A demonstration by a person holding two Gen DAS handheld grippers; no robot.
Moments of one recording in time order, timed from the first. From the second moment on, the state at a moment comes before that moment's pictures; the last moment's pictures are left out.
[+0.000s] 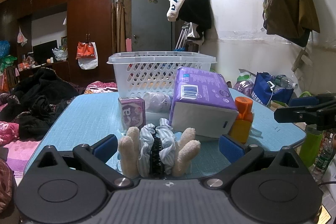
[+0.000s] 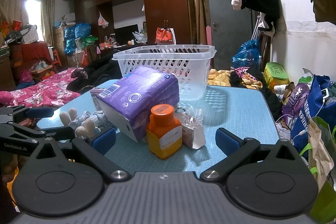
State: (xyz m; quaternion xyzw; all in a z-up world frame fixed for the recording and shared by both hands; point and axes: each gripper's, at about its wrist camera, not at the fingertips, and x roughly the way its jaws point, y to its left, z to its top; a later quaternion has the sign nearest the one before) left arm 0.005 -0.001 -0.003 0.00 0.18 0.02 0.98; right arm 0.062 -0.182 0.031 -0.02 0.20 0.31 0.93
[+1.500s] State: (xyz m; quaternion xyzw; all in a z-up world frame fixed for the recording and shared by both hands) left arm 0.006 -0.004 -0.005 0.01 0.18 0.01 0.98; right arm 0.063 -0.182 0.031 -0.02 0.20 0.31 0.93
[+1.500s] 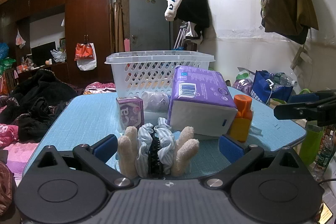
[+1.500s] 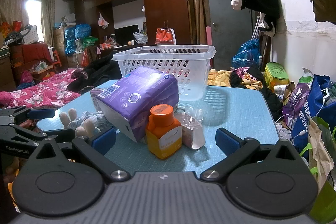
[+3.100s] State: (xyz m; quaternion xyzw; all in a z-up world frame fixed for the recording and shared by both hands) left arm 0.006 0.059 -0.027 0.03 0.11 0.03 0.99; right arm 0.030 -0.086 -0.018 -0.04 0.09 0.44 0.89
